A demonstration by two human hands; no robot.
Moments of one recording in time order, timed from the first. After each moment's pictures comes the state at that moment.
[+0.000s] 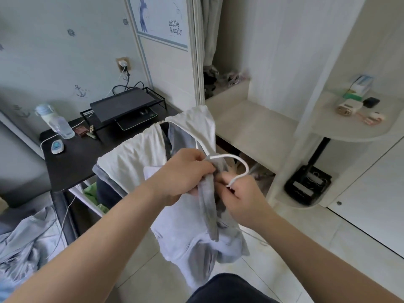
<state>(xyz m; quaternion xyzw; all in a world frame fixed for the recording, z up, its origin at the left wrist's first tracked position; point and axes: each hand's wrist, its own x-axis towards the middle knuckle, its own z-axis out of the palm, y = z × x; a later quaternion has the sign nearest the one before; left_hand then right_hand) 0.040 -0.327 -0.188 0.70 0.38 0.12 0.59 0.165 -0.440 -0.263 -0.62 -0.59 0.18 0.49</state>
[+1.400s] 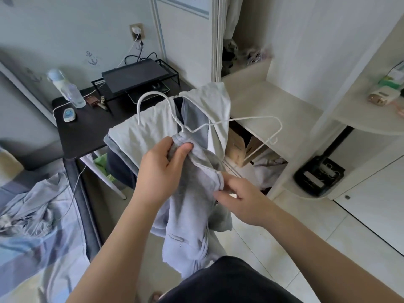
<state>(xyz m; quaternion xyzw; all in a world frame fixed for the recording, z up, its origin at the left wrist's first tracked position) -0.027 -0.321 -0.256 0.77 0.40 0.39 0.32 0.152 -0.438 -0.304 -0.57 -0.60 0.38 0.40</state>
